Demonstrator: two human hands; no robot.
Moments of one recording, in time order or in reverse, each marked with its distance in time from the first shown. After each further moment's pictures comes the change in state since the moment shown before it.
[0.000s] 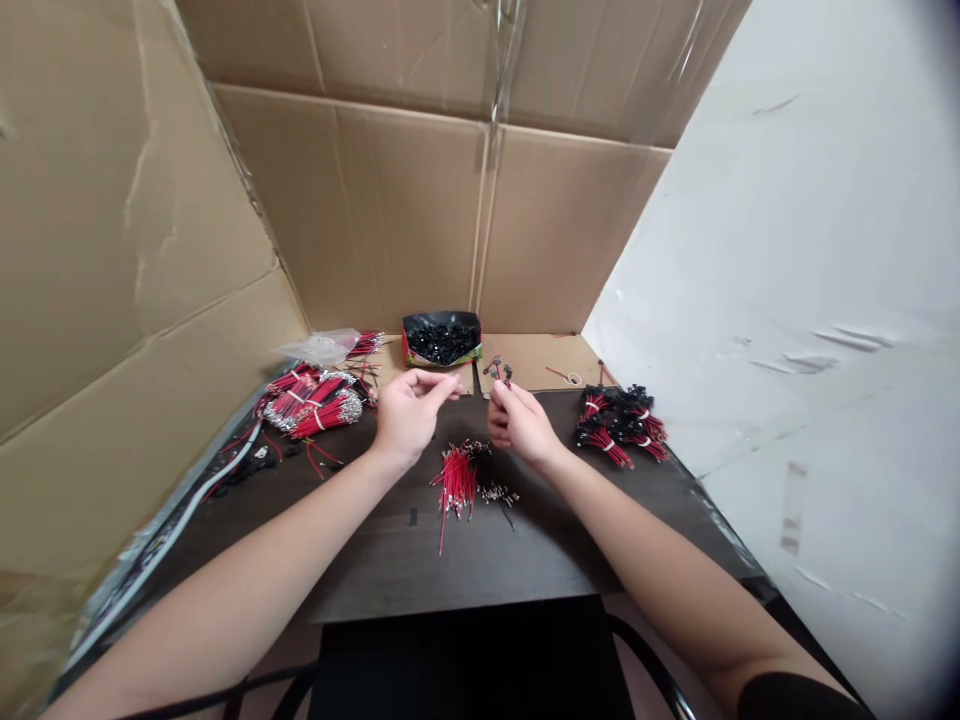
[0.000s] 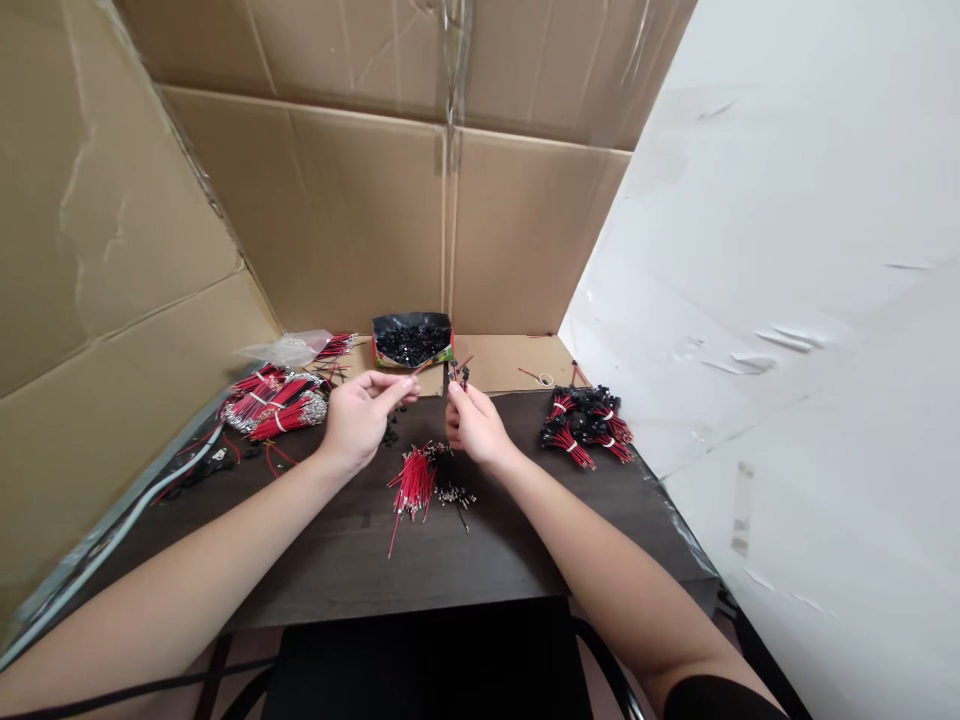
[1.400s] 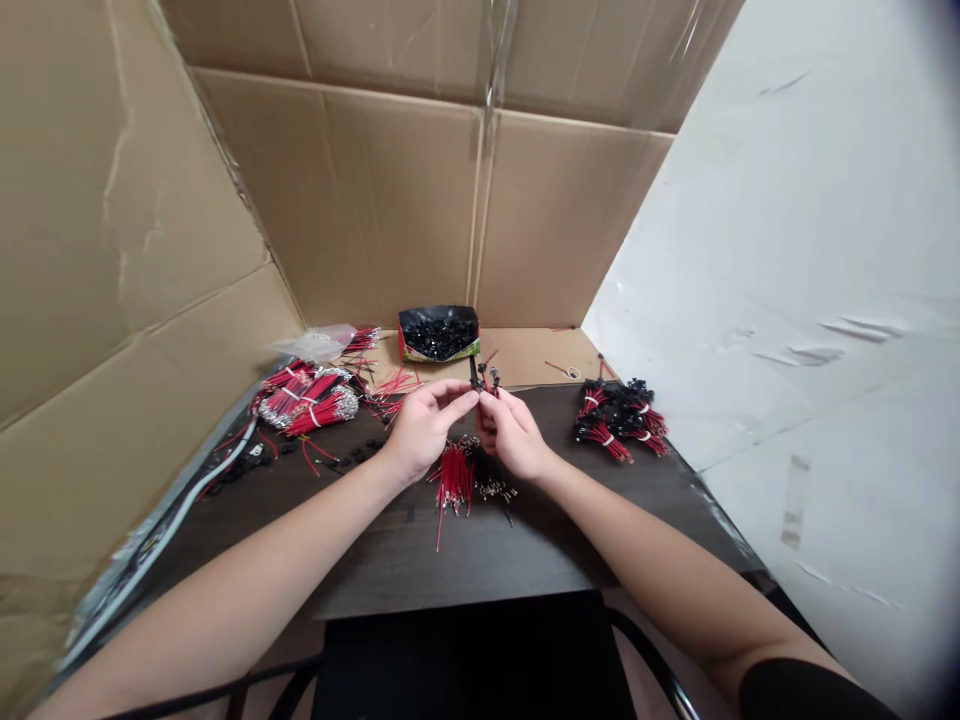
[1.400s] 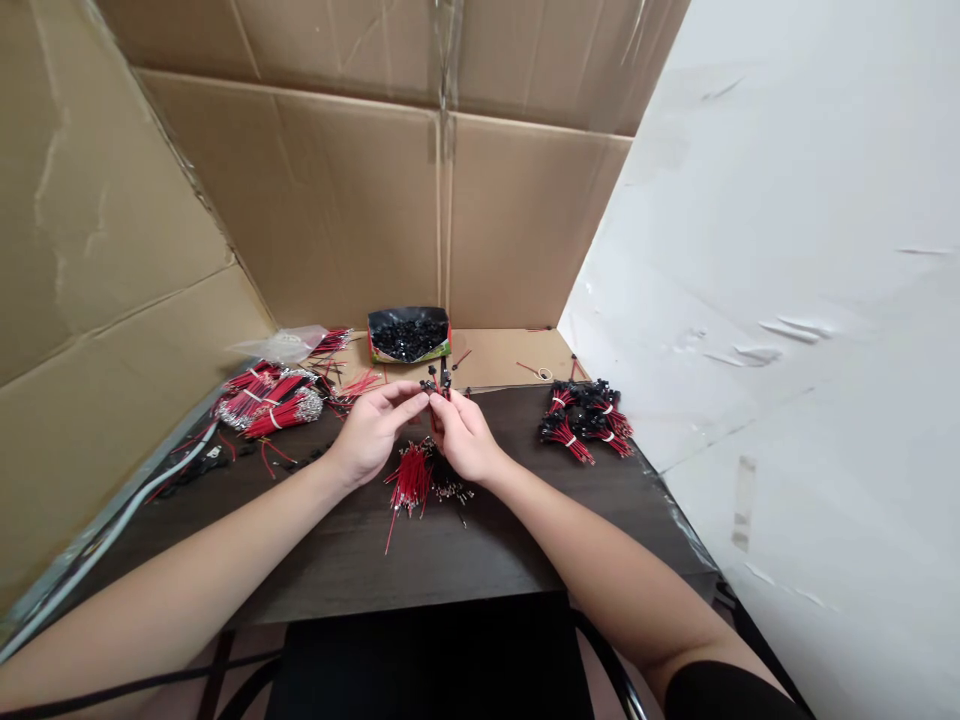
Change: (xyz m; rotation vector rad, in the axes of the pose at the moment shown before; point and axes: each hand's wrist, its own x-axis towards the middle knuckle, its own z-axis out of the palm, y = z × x) left_hand -0.018 -0.005 0.010 -0.125 -0.238 -0.163; right_hand -0.016 0.009 0.012 -0.045 -0.050 -0.143
